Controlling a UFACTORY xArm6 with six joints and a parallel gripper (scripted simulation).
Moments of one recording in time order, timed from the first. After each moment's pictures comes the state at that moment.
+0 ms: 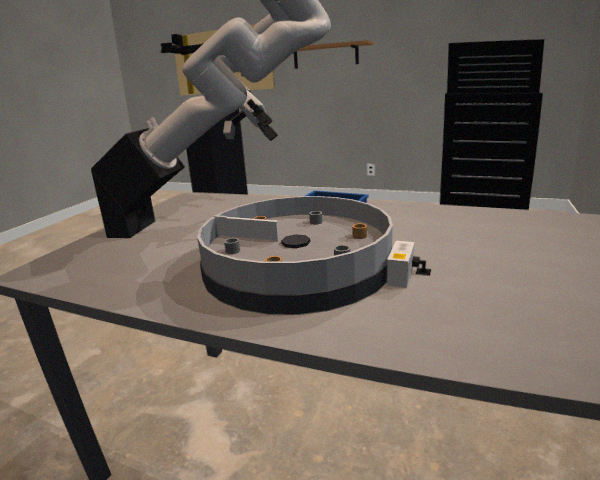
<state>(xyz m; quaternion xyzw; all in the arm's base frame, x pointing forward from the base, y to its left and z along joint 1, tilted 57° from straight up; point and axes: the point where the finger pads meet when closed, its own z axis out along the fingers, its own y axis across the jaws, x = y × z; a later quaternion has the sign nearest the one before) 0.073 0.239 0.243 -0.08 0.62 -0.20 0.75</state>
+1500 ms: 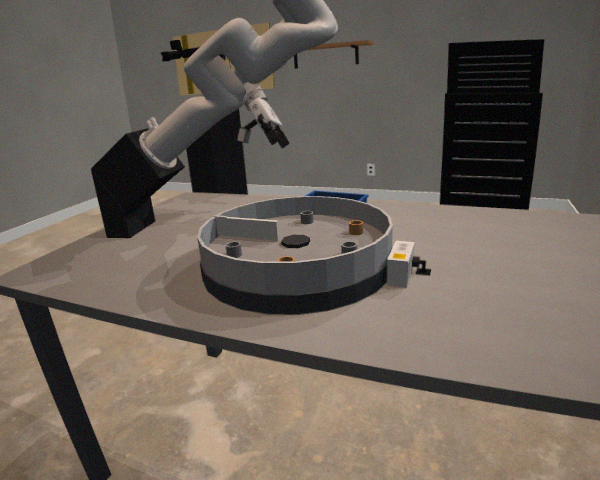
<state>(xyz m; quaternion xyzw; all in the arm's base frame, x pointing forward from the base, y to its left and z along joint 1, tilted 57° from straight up) 0.105 0.301 0.230 -0.02 0.71 -0.03 0.70</state>
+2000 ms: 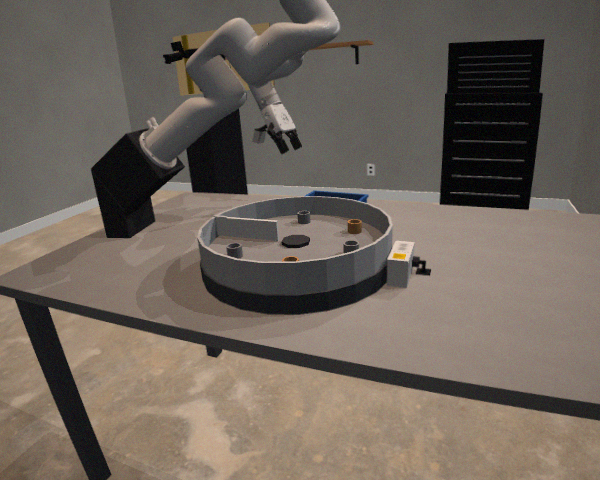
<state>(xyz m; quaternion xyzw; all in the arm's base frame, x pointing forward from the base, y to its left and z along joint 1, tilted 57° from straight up) 0.130 0.352 0.238 0.04 0.75 0.11 0.65</state>
